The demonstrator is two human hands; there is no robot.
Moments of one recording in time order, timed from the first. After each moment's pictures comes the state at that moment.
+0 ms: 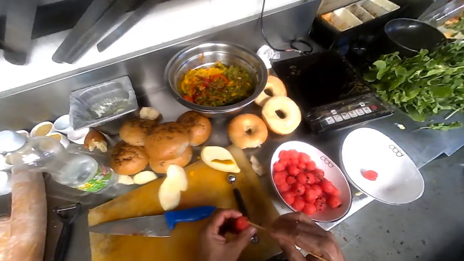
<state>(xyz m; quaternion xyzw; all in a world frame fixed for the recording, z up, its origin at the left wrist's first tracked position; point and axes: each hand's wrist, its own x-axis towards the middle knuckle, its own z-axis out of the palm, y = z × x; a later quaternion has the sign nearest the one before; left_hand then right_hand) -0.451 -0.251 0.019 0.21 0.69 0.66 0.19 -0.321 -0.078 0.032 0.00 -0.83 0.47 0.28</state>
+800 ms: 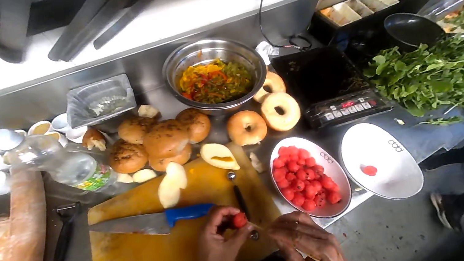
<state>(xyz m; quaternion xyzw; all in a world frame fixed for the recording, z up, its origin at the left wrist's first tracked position) -0.448 -0.253 0.017 0.20 0.69 0.67 0.16 -0.317 -0.085 0.035 0.01 -0.85 0.44 0.28</state>
